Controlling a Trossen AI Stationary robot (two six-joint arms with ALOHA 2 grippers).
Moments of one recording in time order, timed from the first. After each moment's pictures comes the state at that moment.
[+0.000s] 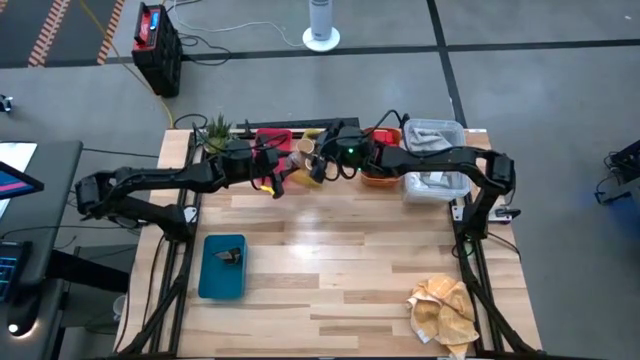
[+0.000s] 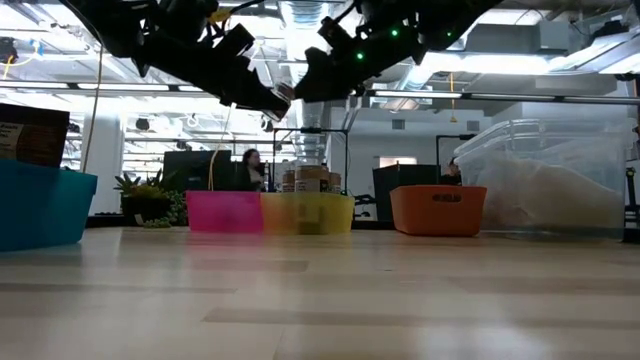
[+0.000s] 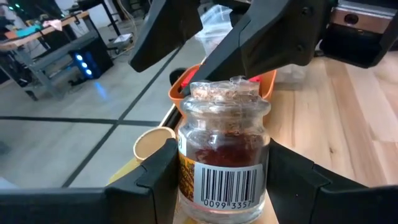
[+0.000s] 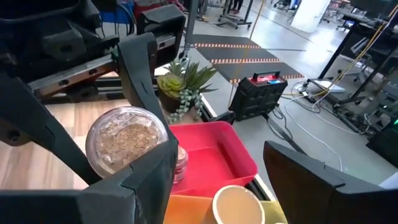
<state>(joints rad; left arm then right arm) 0.40 1.23 0.69 0.34 -0.05 0.27 -0.26 1.75 1.28 0.23 0.20 -0.16</state>
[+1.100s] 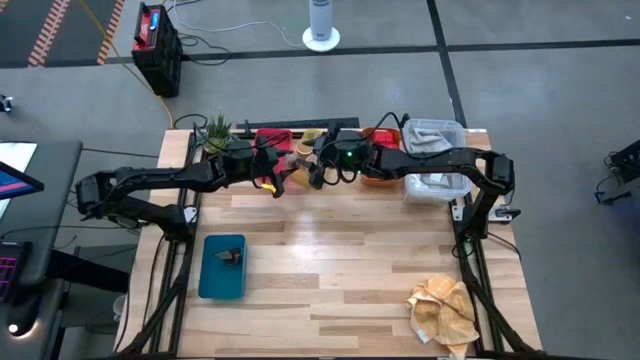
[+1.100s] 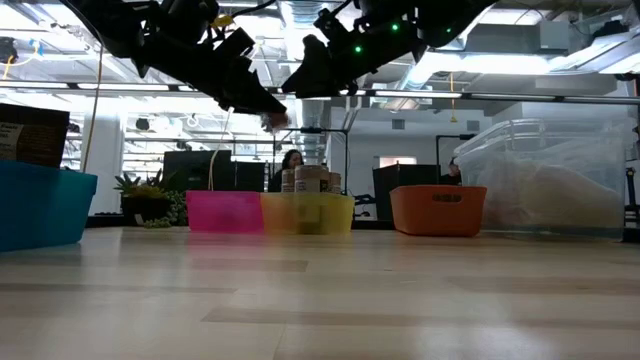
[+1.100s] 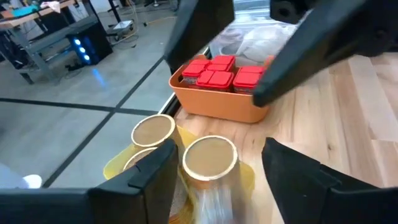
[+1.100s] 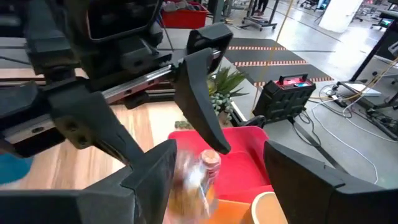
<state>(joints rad) 0.41 1.23 0.69 0.30 -0.04 0.21 -0.25 1.76 1.28 0.22 0.14 -0.14</state>
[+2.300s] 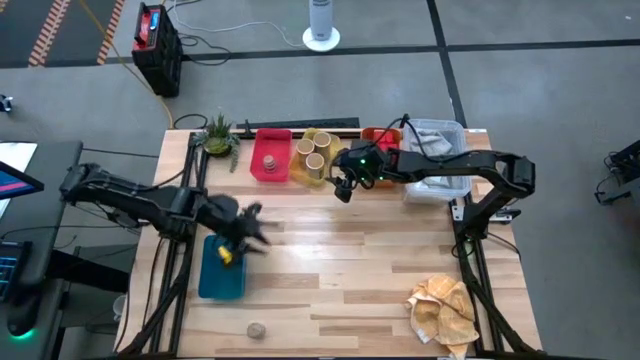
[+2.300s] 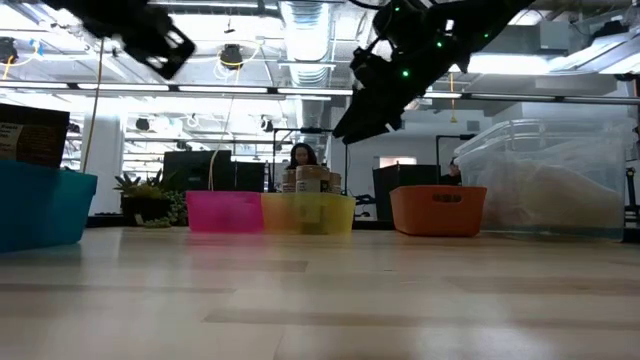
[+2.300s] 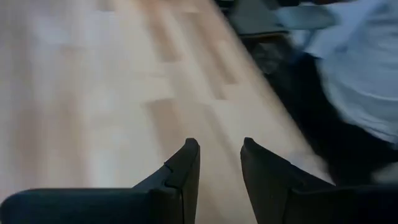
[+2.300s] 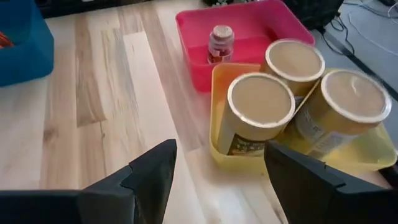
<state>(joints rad) -0.24 0.95 0.72 -0.34 0.22 -0.08 -0.29 1.59 1.04 -0.04 0.05 0.01</state>
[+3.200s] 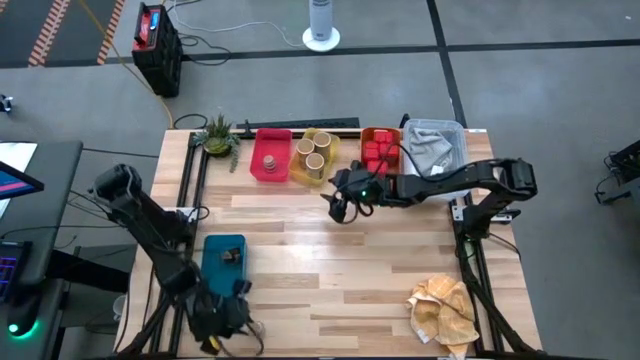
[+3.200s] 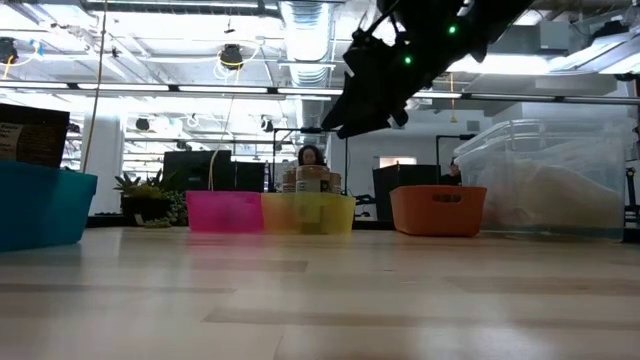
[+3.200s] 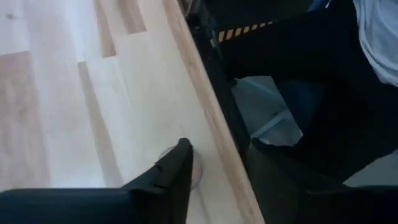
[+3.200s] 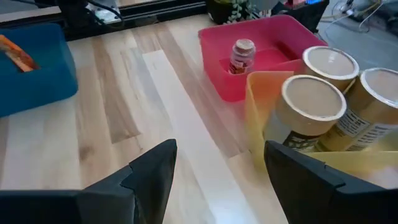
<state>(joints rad) -0.92 1.48 1.02 -0.33 -0.23 -0.56 -0.05 1.59 0.98 0.09 0.34 0.18</state>
